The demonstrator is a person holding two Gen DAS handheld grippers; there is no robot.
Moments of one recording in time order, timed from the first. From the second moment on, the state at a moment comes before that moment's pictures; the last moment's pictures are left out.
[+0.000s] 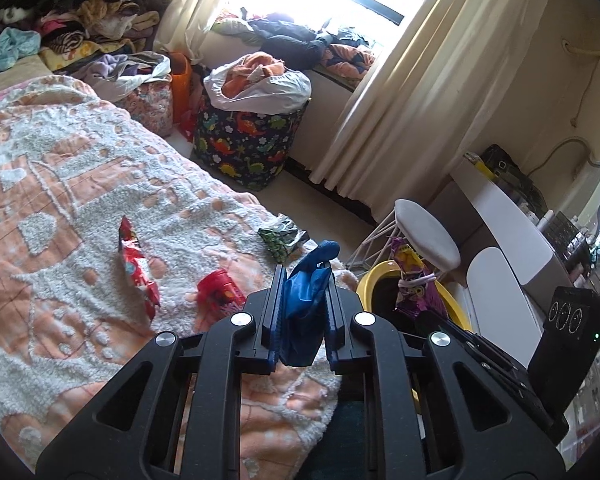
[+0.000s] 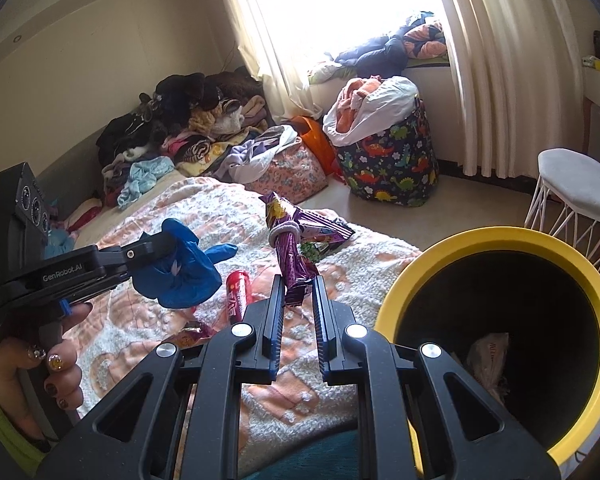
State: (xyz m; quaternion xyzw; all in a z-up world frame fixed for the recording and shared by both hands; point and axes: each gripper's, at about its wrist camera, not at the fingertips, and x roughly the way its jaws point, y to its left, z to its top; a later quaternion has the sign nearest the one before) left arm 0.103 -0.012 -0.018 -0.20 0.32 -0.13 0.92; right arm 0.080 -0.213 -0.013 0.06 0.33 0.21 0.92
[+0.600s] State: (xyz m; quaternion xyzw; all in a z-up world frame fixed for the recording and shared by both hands) left arm 0.109 -0.058 -0.009 -0.18 0.32 -0.17 0.92; right arm 0.084 -0.259 -0.004 0.09 0.31 0.17 0.93
